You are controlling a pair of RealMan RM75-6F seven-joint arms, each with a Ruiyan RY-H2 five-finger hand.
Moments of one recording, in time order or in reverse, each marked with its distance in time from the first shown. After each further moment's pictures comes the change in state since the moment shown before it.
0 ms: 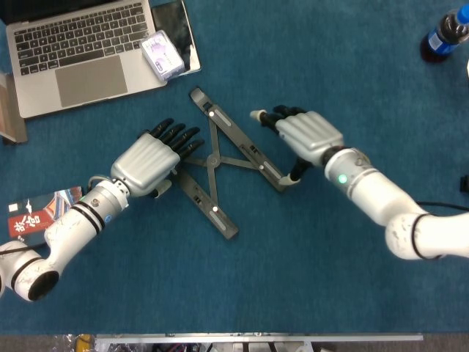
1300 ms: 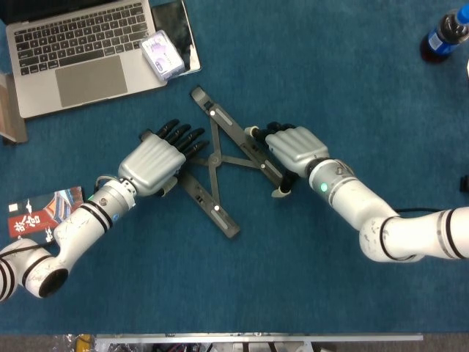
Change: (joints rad) left arm -0.013 -0.071 0.011 0.082 0.001 0.007 -0.023; right arm 0.121 -0.105 -0.098 0.079 0.130 0.032 0.027
